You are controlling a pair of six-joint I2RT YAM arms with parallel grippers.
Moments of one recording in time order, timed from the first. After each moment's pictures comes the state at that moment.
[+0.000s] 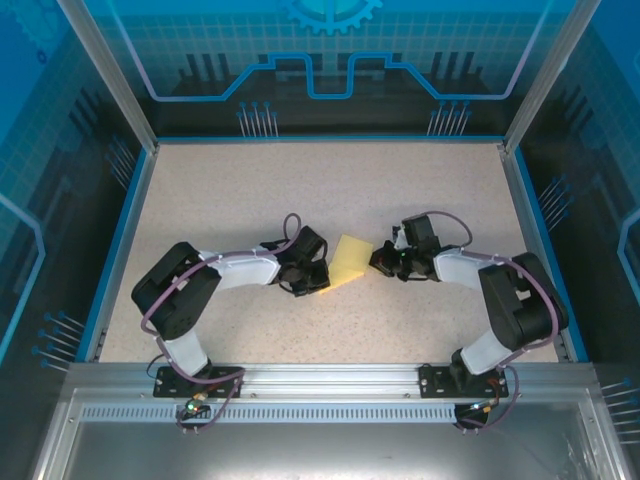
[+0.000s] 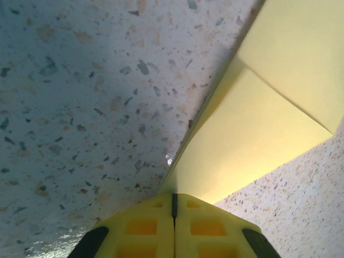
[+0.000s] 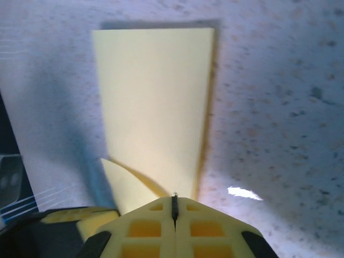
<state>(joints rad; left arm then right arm) -0.70 1.74 0.92 -0.30 0.21 -1.01 0.32 1.55 0.66 -0.04 -0.50 0.84</state>
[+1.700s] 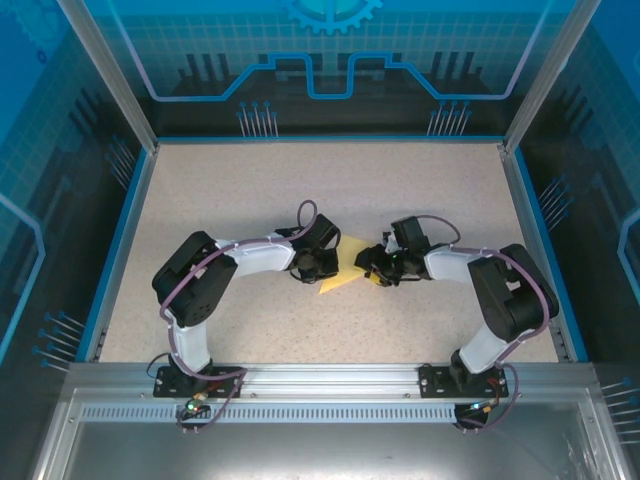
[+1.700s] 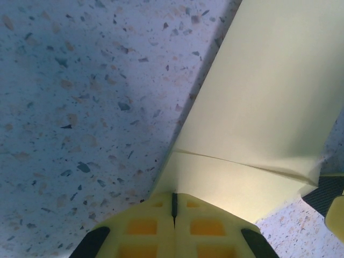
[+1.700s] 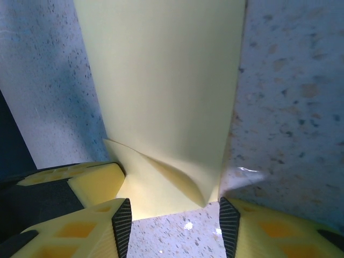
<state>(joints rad) -0.70 1.87 1.10 -0.38 0.13 -0.93 0.38 1.63 0.68 -0.06 -0.54 0.92</state>
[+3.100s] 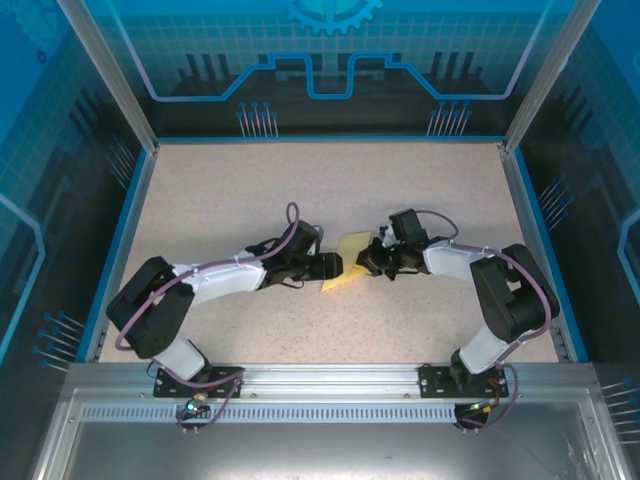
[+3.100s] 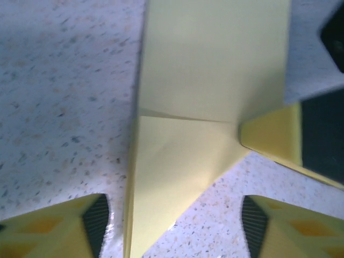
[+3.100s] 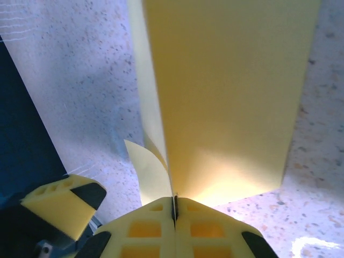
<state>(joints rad) -0.70 1.57 0.82 -0.10 0.16 -0.74 0.39 1.63 0.77 -0.12 -0.60 0.99</state>
